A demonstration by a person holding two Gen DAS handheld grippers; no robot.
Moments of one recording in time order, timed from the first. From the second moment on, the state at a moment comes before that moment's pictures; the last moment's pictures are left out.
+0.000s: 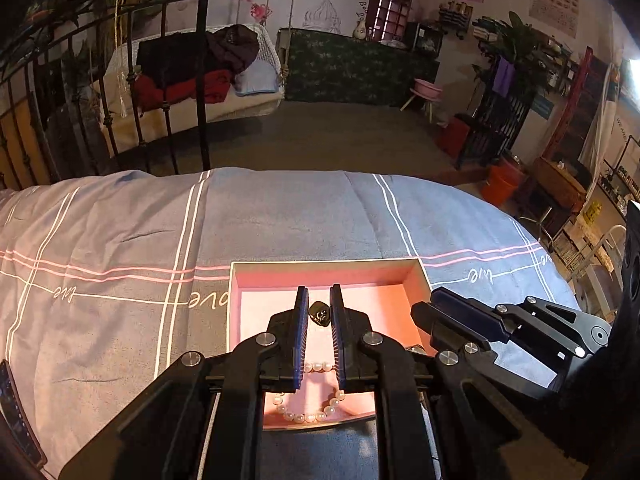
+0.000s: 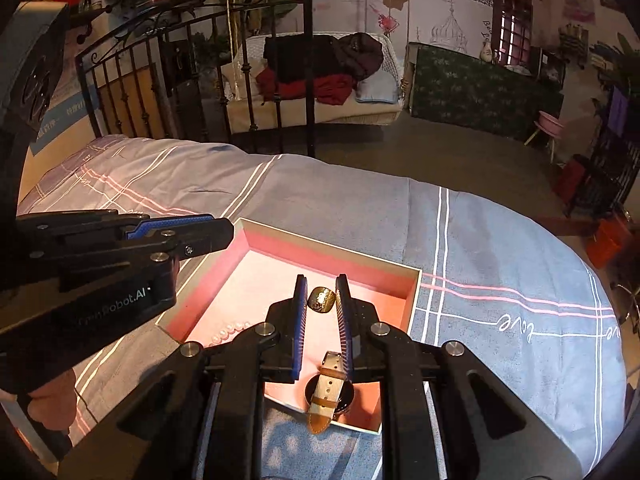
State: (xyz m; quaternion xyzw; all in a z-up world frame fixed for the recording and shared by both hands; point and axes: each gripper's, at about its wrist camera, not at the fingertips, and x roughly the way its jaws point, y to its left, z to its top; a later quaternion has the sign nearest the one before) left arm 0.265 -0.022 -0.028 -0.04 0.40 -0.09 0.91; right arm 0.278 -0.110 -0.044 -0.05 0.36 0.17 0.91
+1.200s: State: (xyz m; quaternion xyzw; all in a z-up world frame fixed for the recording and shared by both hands) left arm 0.264 0.000 -0.030 -0.07 0.41 -0.07 0.91; right arm 0.280 -0.122 -0.068 -0.05 0.38 0.16 0.91
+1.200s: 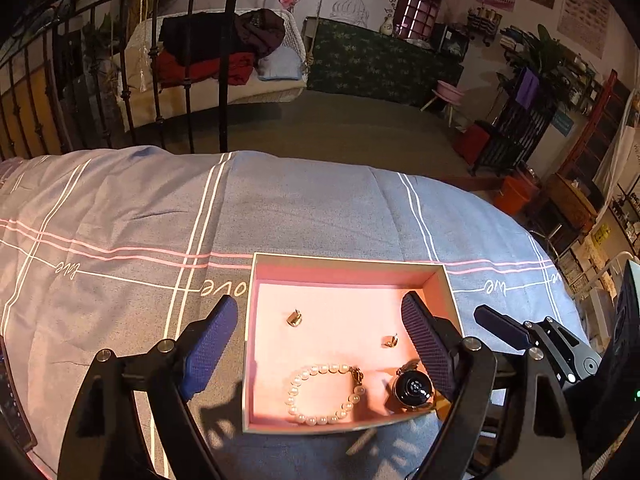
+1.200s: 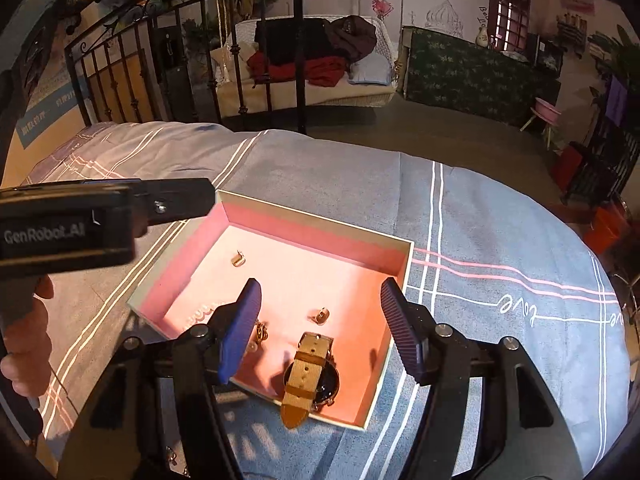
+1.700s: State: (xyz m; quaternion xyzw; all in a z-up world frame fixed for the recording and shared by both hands) left arm 0.116 0.016 -0.128 -0.07 0.50 -0.12 0.86; right arm 0.136 -0.161 -0.128 0.00 0.46 0.15 0.88
